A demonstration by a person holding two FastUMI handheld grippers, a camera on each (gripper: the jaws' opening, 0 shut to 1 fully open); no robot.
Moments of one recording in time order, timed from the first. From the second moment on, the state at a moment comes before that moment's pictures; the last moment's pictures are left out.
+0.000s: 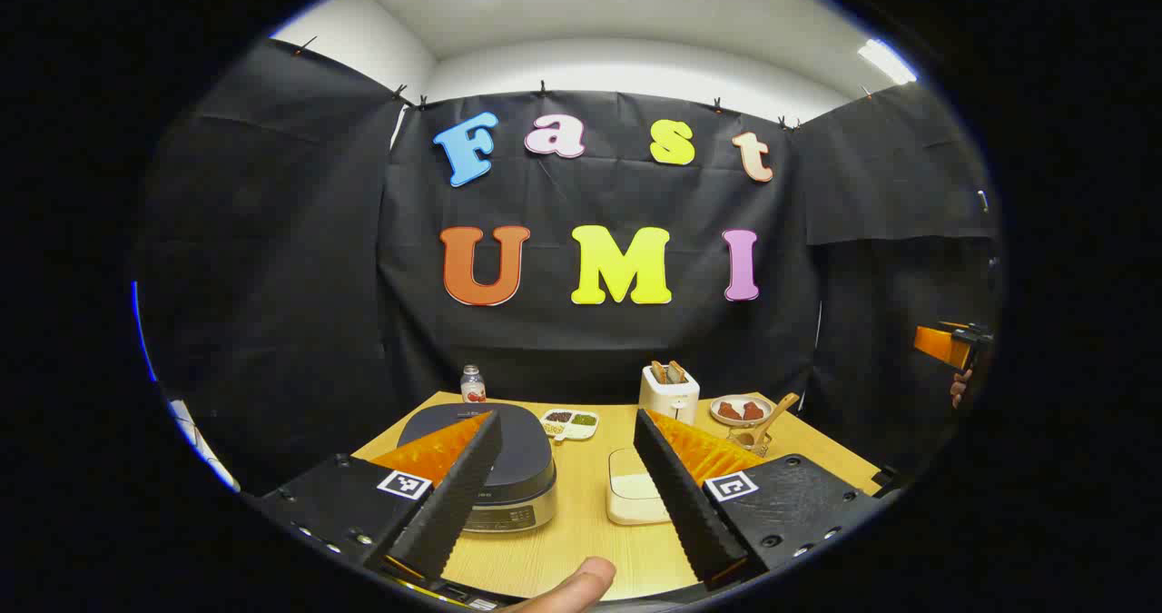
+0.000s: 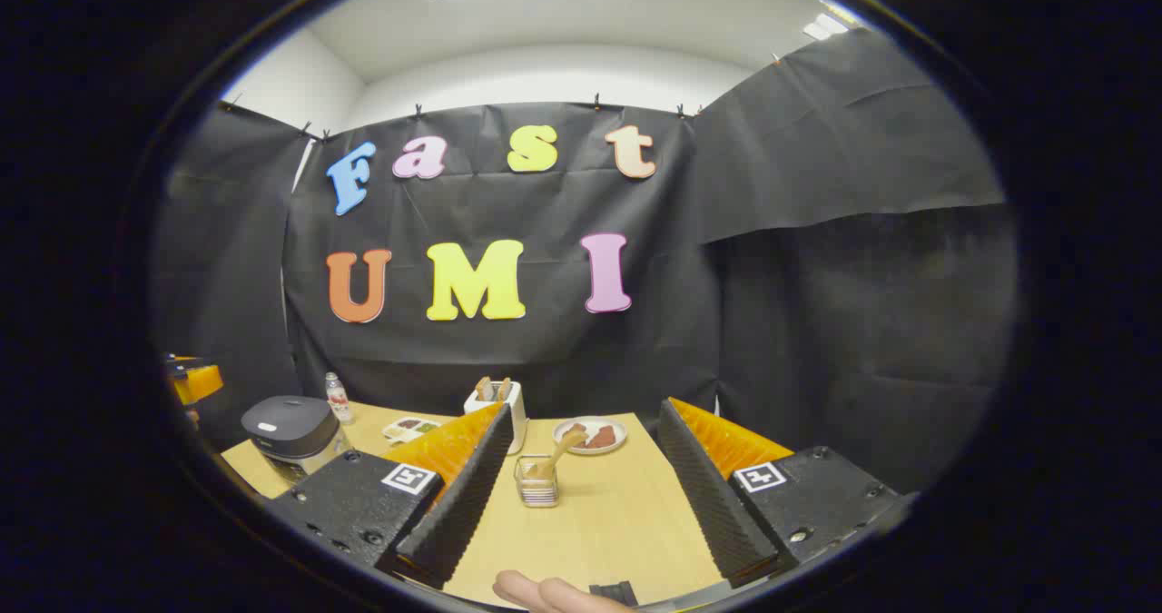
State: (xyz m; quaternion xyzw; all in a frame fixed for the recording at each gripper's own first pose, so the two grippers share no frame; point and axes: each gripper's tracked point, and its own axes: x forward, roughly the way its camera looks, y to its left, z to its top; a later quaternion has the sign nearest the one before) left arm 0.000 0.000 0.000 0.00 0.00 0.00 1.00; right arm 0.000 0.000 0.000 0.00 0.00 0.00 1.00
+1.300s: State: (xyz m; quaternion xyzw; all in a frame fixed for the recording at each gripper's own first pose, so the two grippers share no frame) left arm 0.034 0.023 -0.032 0.00 0.05 0.01 1.00; right arm -0.012 0.005 -0.028 0.02 0.00 0.03 1.00
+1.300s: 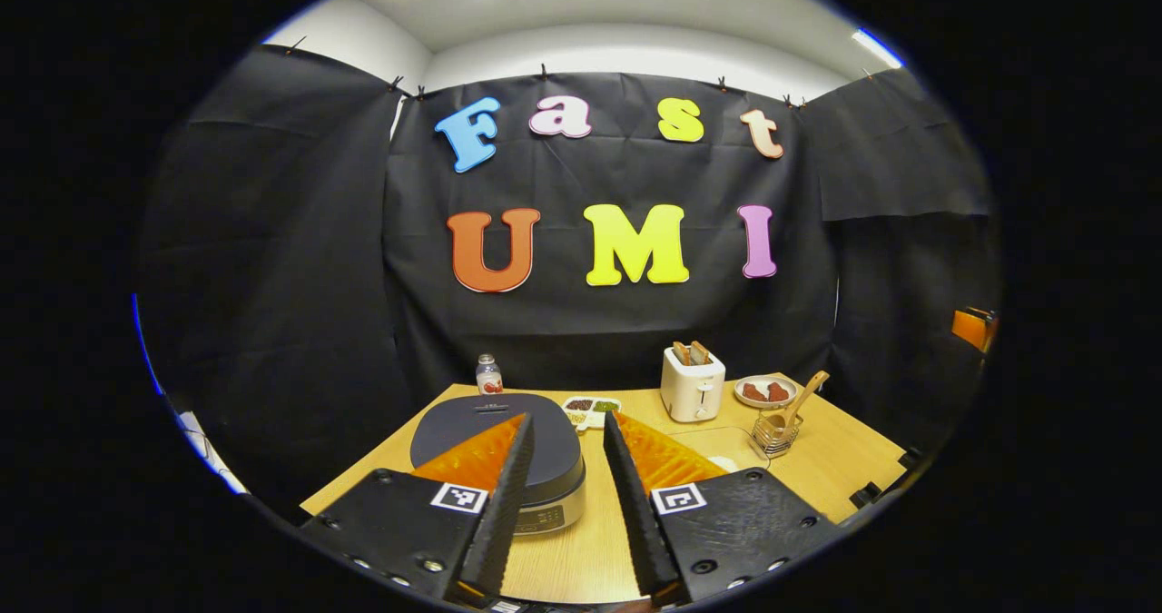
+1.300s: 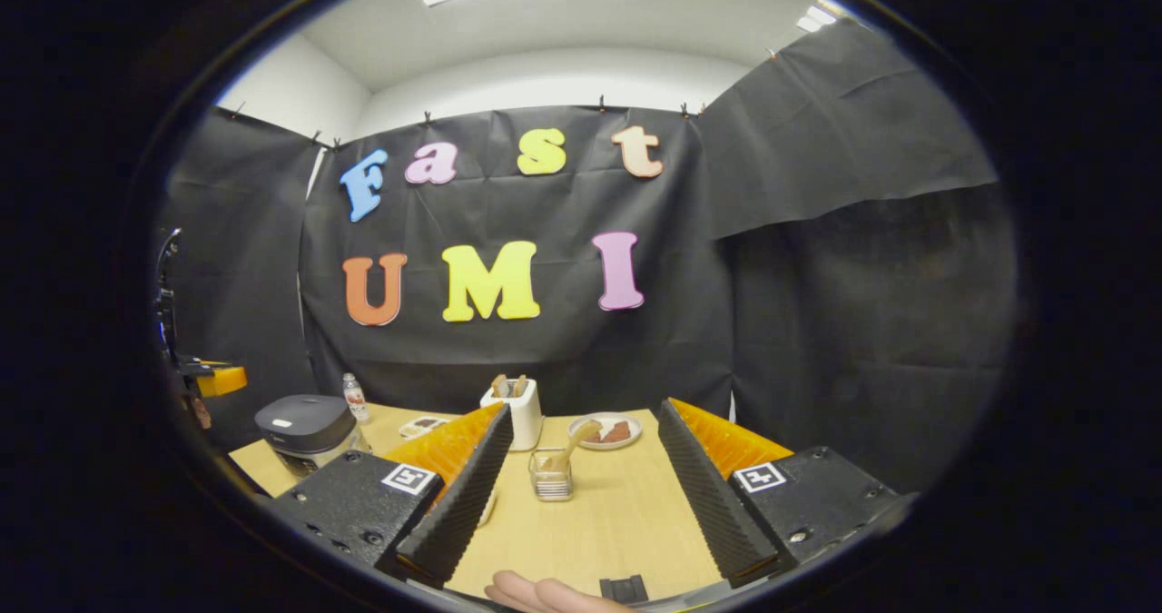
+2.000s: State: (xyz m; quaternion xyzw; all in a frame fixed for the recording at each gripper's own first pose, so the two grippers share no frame) left arm 0.102 0.076 -0.132 -0.02 0.21 0.08 0.97; right arm -0.007 0.006 -0.056 0.00 0.01 0.04 1.00
